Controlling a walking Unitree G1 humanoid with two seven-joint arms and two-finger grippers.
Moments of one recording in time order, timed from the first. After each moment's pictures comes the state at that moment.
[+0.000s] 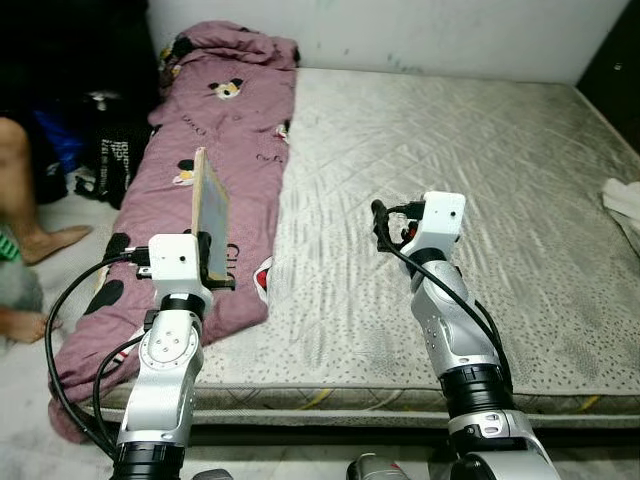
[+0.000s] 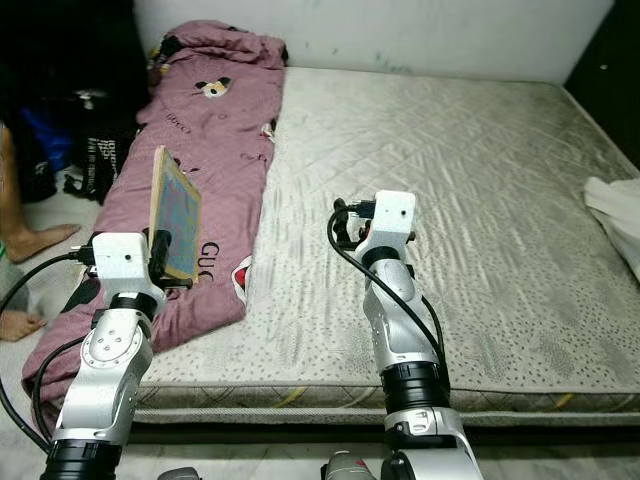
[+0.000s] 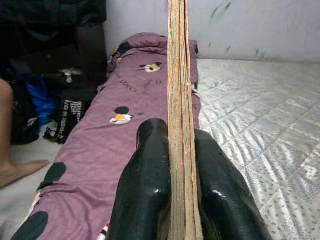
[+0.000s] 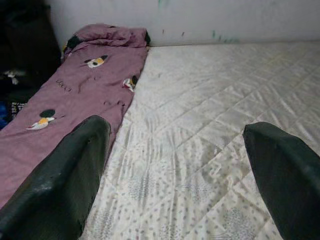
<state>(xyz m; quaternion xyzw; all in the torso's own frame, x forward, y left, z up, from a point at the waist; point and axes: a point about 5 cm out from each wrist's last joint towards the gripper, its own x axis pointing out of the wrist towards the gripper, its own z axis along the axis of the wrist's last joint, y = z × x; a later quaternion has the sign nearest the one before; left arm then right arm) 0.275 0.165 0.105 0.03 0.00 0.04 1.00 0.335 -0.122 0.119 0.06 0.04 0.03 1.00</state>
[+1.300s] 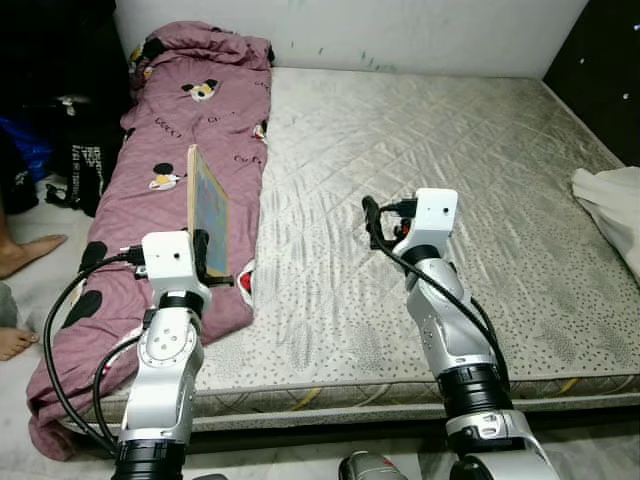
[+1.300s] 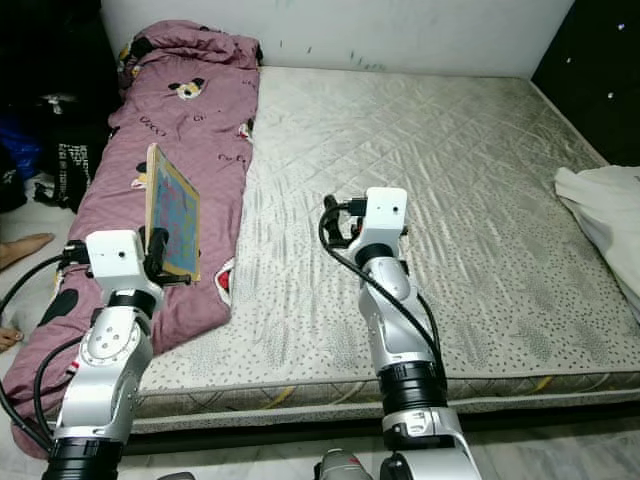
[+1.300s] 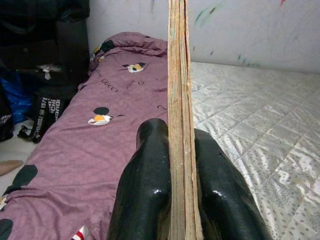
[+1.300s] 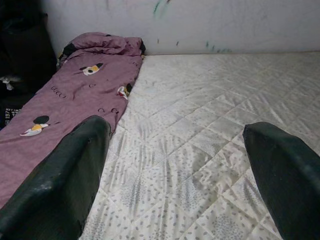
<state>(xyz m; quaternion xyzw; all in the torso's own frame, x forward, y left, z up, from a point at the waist) 0.276 0.164 0.107 0.00 0.00 0.04 1.00 0.334 -0.115 0.124 0.06 0.02 0.06 1.00</state>
